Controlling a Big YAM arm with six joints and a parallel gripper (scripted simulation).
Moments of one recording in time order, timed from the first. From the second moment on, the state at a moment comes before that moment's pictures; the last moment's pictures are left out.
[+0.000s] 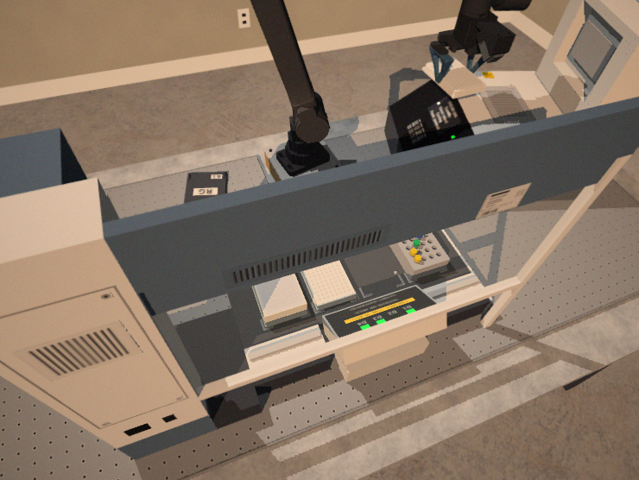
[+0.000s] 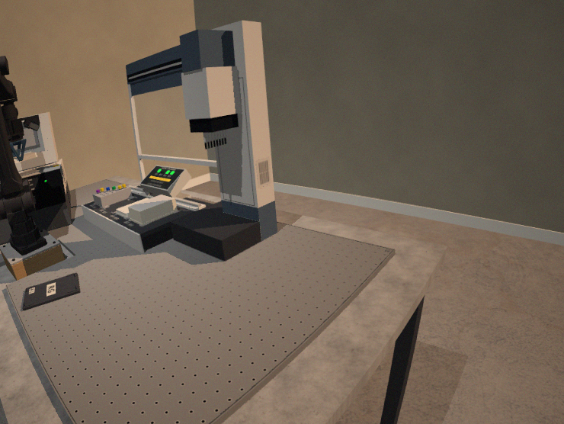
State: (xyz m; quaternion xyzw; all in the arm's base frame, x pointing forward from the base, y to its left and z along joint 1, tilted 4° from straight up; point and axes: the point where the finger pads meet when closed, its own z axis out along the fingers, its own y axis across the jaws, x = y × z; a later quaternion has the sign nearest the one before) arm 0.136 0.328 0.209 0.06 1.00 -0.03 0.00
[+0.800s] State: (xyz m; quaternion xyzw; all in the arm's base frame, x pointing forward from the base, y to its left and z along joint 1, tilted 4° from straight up) arm 0.182 0.424 0.188 0.20 0.98 -0.05 0.00
